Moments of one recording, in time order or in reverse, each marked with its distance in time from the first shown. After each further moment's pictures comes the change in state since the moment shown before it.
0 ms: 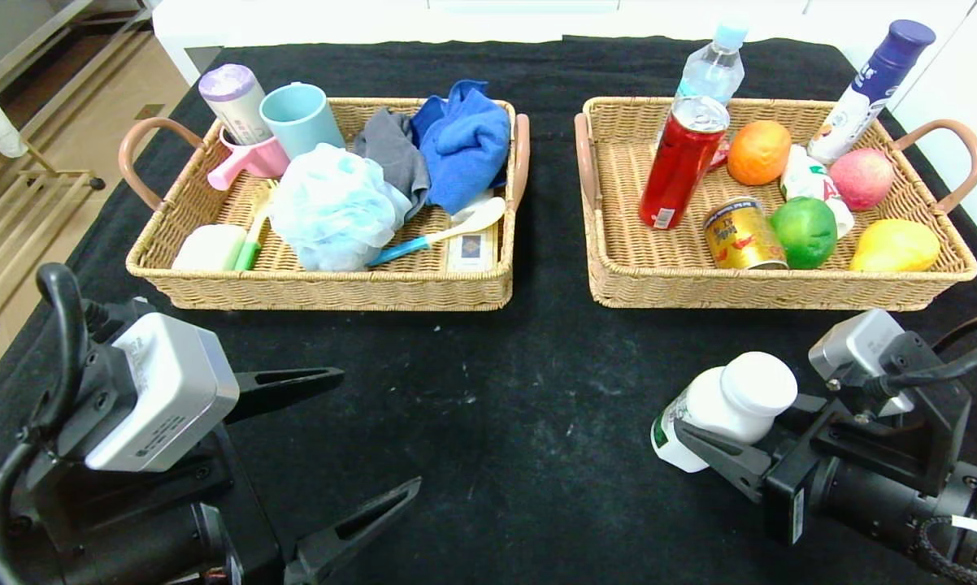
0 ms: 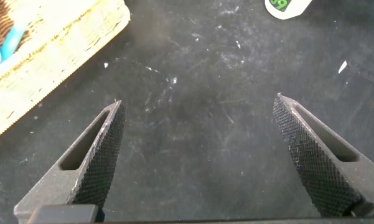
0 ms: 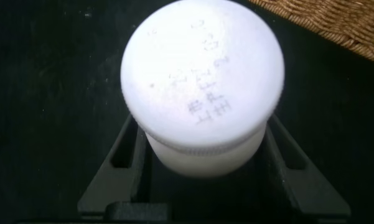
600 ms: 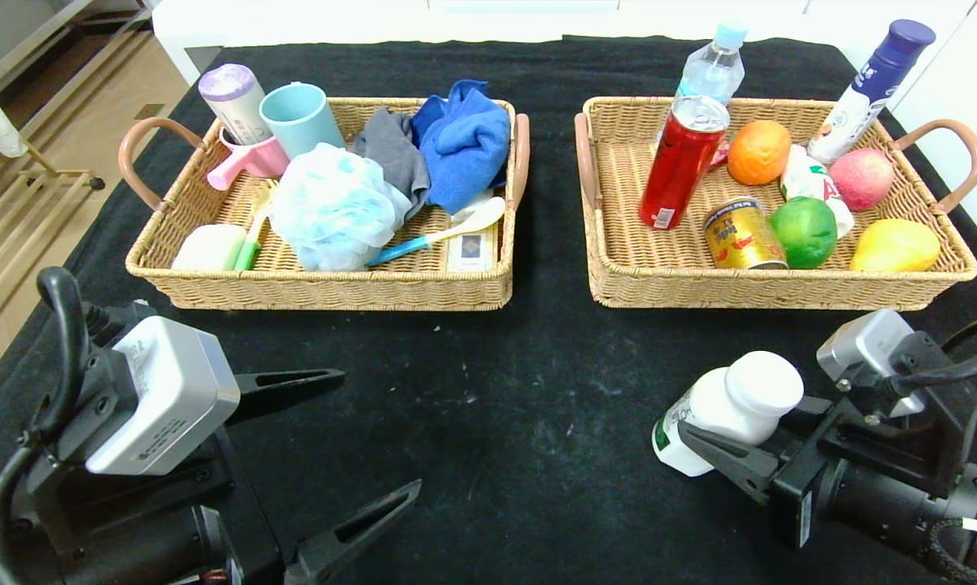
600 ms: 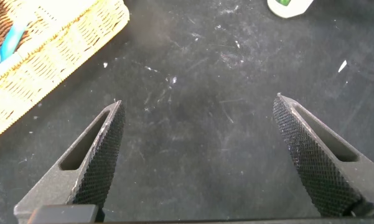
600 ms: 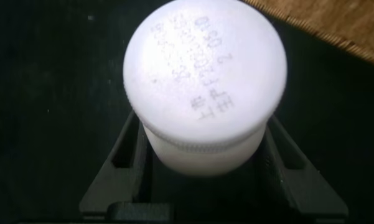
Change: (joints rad) left arm -0.001 -0.001 0.003 -0.003 0.000 0.002; right arm 0.002 -0.028 -0.003 0.007 0.000 0.000
